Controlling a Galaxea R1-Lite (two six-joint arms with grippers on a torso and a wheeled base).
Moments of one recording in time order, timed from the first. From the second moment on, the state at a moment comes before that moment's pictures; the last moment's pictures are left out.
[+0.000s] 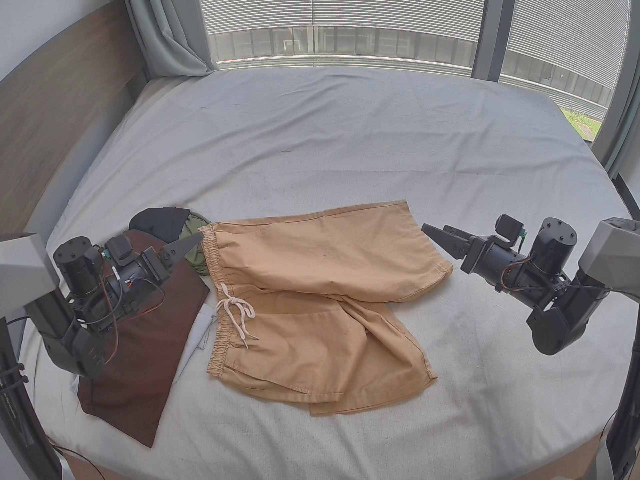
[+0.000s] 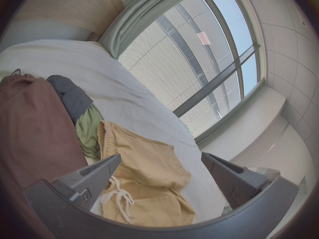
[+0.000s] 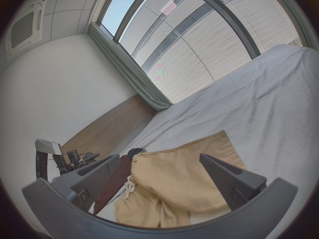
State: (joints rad) left arm -0.02 2.10 -0.55 -1.55 -0.56 -0.70; right arm 0.21 2.17 -0.73 -1.54 0.53 0.48
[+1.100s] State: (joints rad) left arm 0.08 1.87 -0.24 -1.55 -0.91 -0.38; right arm 0.25 1.91 -0.38 -1.54 0.60 0.43
